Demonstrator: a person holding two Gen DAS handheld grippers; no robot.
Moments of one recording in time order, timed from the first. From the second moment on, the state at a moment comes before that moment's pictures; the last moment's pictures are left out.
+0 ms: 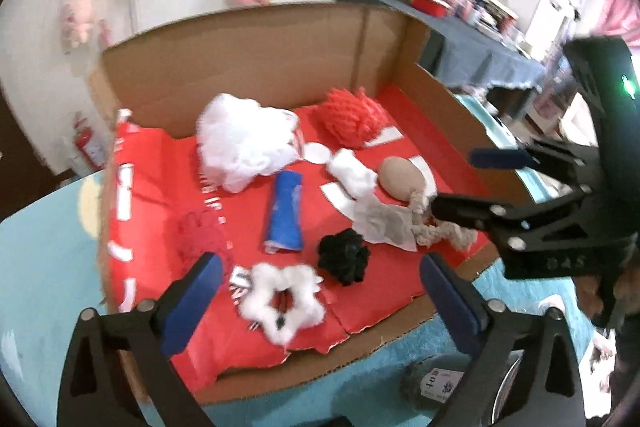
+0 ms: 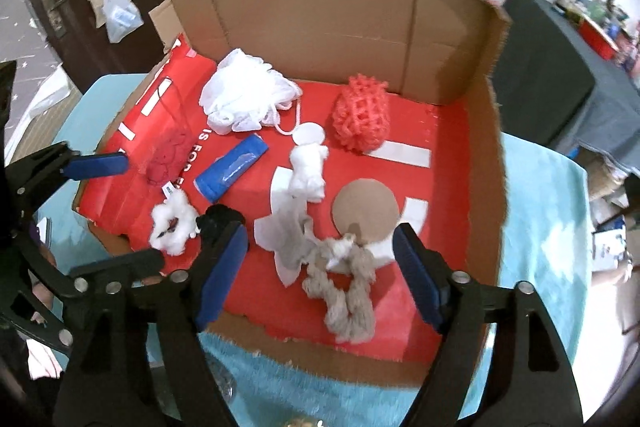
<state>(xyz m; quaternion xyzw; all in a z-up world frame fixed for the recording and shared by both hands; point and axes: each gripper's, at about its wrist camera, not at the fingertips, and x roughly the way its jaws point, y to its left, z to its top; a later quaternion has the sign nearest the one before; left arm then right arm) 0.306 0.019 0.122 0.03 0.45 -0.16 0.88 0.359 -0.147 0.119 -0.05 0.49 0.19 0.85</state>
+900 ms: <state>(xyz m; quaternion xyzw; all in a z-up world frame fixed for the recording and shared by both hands) 0.295 0.034 0.086 -0.01 0.48 -0.05 0.88 0.331 -0.158 0.088 -0.02 0.51 0.12 0.85</state>
